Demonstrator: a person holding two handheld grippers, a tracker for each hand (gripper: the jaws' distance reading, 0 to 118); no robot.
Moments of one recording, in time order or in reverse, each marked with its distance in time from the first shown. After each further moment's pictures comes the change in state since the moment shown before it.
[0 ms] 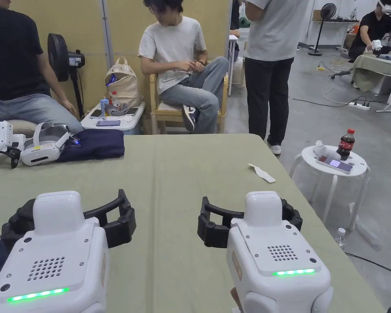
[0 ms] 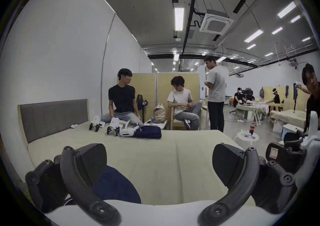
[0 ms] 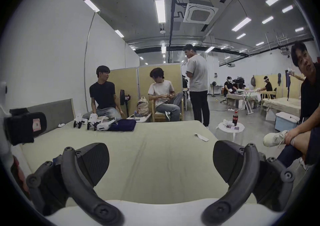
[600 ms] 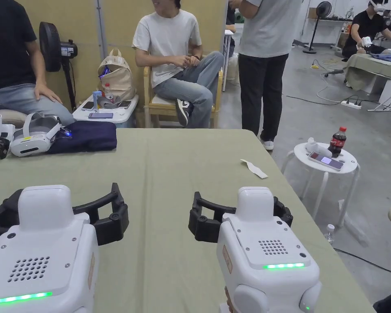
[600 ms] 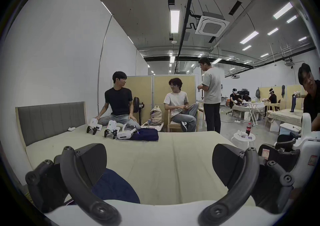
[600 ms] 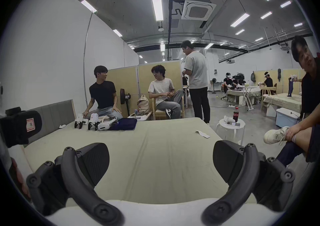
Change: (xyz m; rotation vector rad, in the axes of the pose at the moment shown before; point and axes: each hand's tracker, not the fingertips) left arm 0.000 0.004 0.014 0.030 -0.026 -0.010; right arm -0.001 -0.002 0.002 -0.016 -0.013 -0.011
